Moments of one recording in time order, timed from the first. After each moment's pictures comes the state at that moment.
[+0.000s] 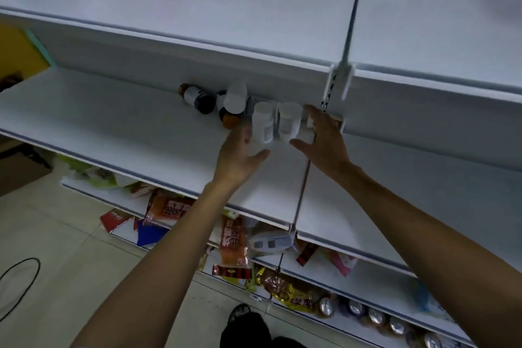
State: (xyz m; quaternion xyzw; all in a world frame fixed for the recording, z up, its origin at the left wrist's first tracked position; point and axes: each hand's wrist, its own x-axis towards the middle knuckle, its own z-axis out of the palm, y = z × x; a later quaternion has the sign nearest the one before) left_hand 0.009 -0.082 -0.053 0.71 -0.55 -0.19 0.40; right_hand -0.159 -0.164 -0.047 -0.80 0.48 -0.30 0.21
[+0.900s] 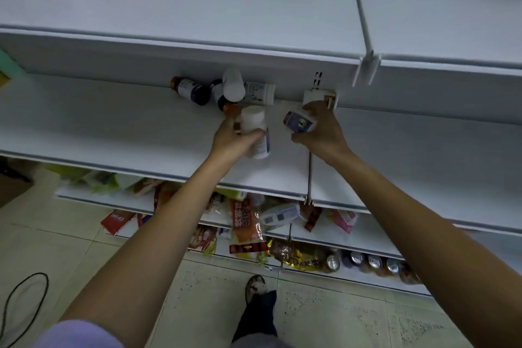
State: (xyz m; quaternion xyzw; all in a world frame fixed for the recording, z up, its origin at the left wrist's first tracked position) left_hand 0.038 -0.053 -0.006 0.65 -0.46 -0.41 0.45; right_hand -0.136 -0.093 -0.003 -0.66 0.58 -0.31 0.37
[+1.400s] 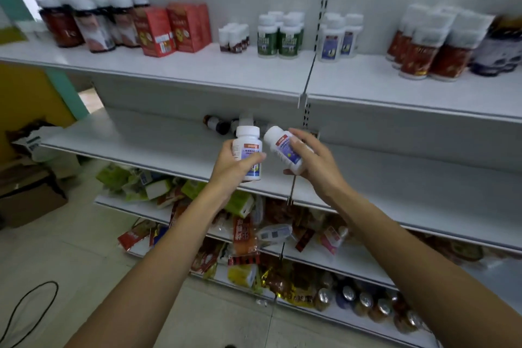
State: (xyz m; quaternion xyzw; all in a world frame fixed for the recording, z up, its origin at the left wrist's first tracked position) left_hand -0.023 0.117 0.094 0.58 -0.41 -0.40 0.58; right_hand -0.179 0.071 0.096 -0.55 0.38 -0.44 0.59
